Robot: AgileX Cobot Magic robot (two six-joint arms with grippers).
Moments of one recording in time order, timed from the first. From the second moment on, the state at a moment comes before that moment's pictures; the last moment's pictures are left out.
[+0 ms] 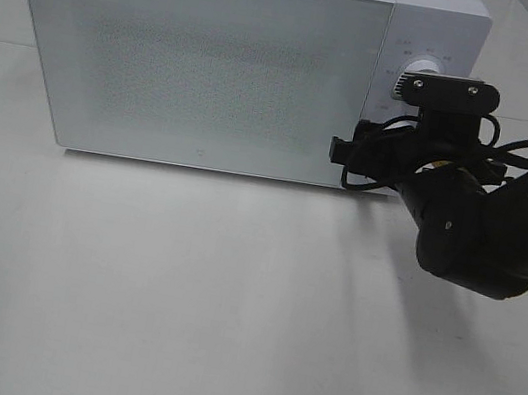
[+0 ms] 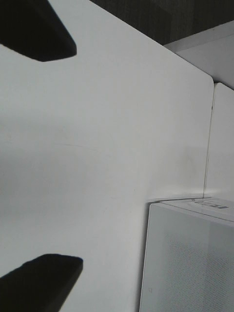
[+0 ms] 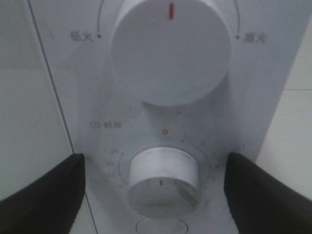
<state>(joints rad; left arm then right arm) 0.03 0.00 -0.50 0.00 1.04 -0.07 0.51 1.97 -0.72 0.62 -1.01 -0.26</state>
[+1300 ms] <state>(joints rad) 0.03 0.00 -0.50 0.00 1.04 -0.07 0.54 1.97 -0.72 0.69 -1.04 -0.22</state>
